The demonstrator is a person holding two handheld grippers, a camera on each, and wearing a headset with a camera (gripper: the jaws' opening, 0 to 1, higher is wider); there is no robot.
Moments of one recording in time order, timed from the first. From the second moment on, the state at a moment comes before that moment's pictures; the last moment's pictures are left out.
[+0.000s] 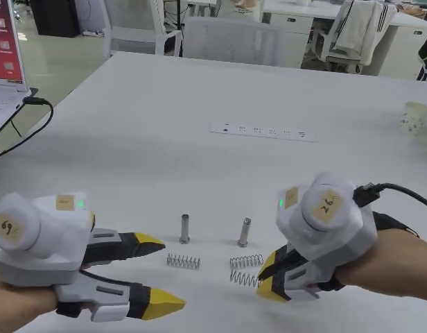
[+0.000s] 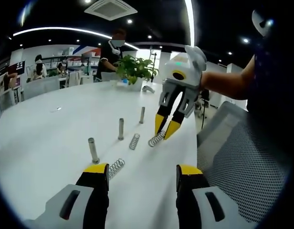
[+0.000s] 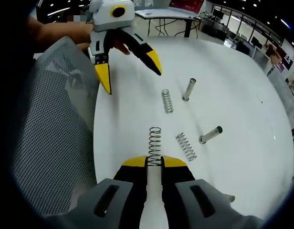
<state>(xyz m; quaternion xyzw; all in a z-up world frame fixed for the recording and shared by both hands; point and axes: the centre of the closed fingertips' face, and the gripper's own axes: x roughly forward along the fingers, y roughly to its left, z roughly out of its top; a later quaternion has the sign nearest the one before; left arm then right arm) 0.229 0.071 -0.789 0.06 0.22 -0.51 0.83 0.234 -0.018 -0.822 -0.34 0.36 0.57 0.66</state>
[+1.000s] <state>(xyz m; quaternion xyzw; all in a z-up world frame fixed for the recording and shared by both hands) 0.222 0.041 -0.791 0.11 0.20 -0.58 0.79 0.222 0.014 -0.813 -0.36 0.34 0.60 0.63</state>
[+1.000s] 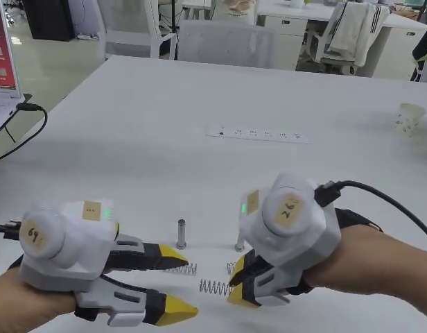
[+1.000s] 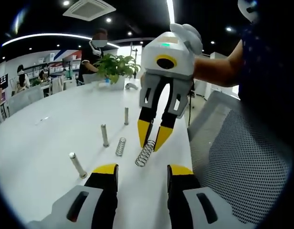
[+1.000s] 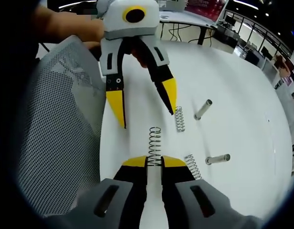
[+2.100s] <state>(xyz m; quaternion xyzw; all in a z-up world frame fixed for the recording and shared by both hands) 0.212 0.028 -0.798 0.15 0.19 -0.61 0.75 0.210 0.026 -0.807 -0.37 0.33 0.63 0.60</state>
